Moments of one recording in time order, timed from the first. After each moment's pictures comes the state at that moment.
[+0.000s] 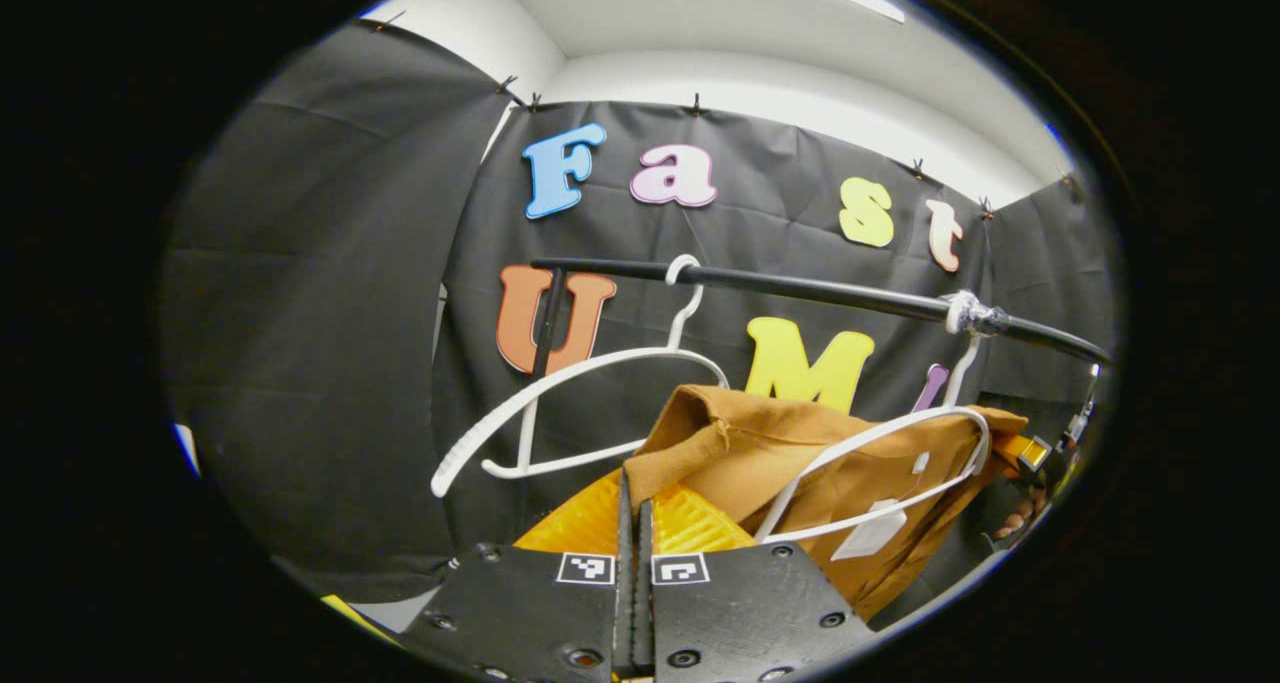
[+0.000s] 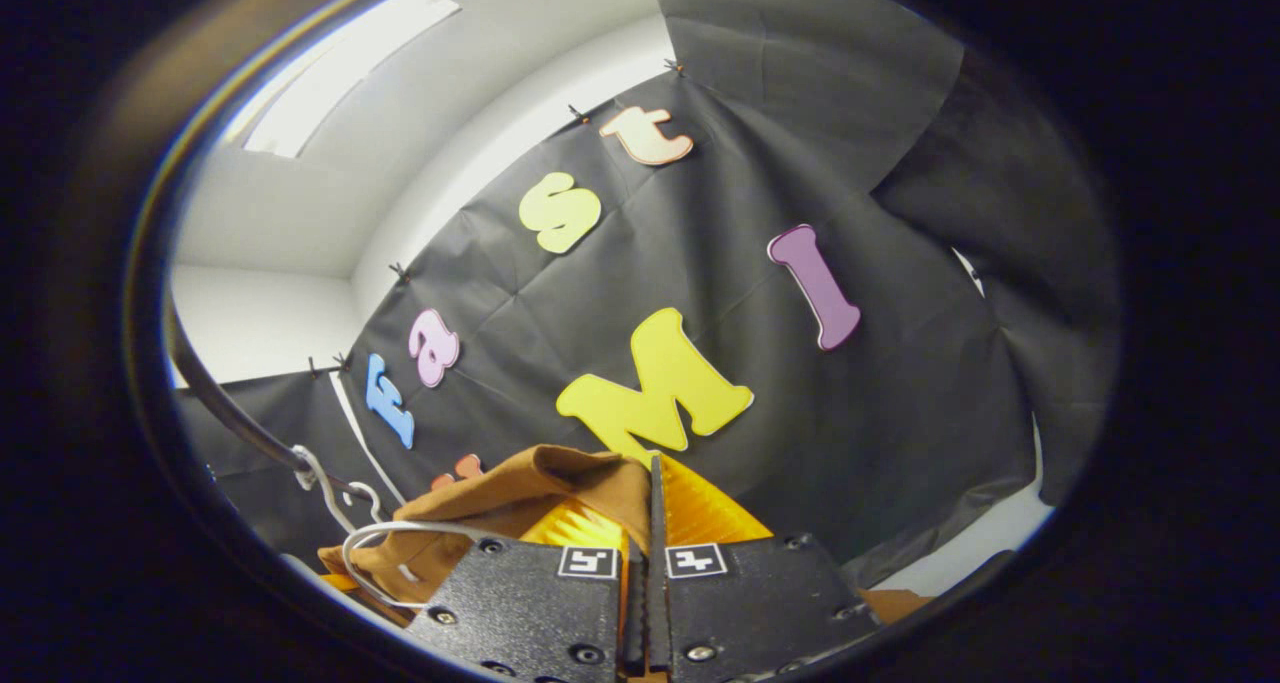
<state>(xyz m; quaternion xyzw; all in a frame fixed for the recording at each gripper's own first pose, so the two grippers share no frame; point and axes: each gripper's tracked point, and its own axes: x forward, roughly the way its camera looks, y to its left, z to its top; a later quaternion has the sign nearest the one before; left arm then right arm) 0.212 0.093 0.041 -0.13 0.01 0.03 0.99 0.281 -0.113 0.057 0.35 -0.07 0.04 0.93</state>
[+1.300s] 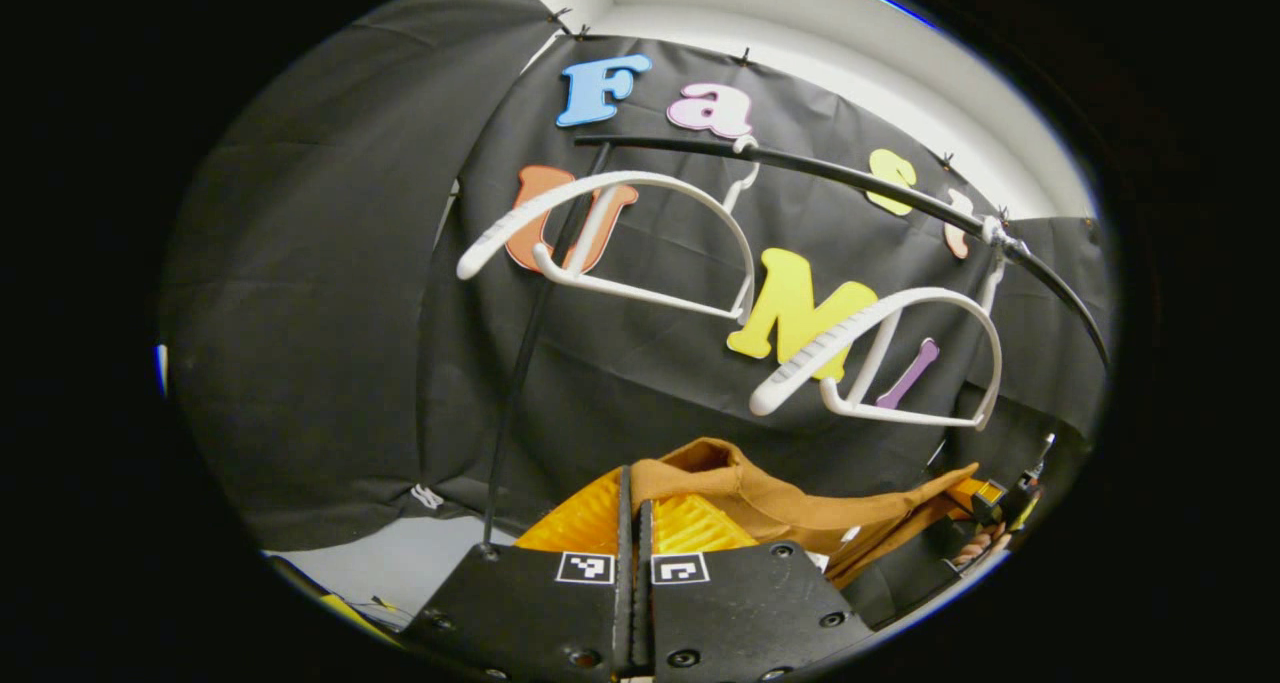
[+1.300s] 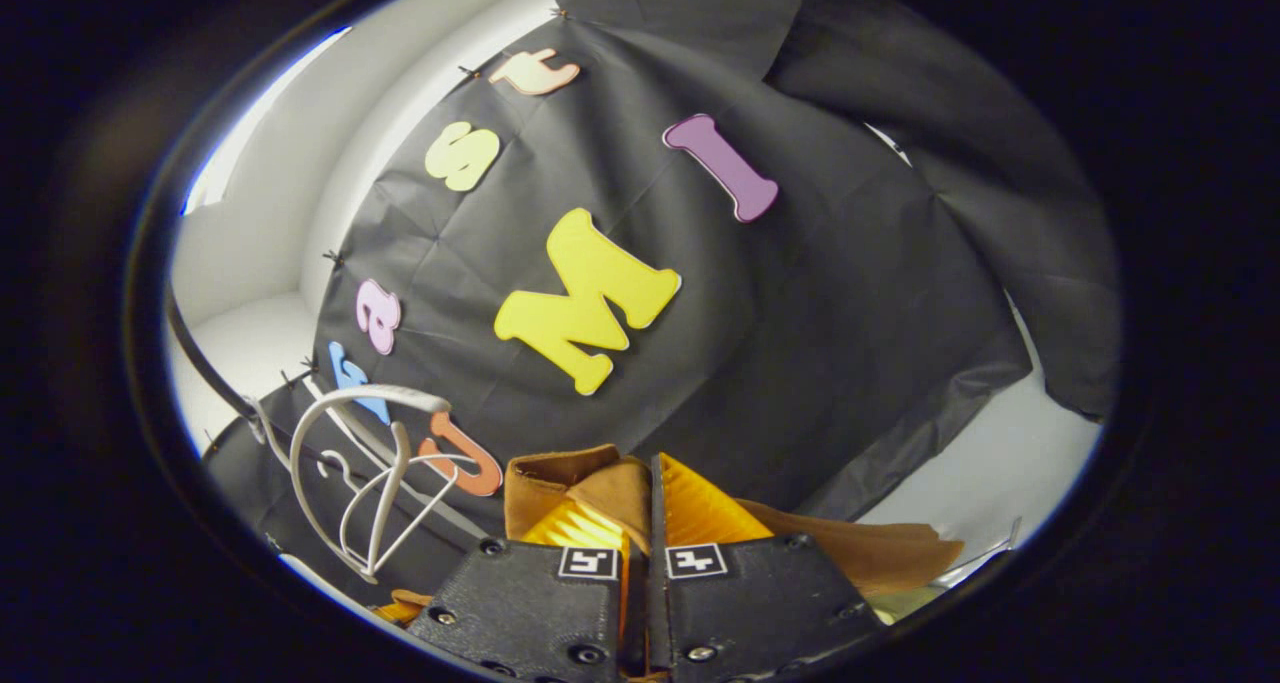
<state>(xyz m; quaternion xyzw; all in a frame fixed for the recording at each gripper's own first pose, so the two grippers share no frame) 0.191 0.084 -0.066 -0.21 0.09 -0.01 0.97 0.265 -0.095 -0.093 0.43 0.07 0.03 0.90</state>
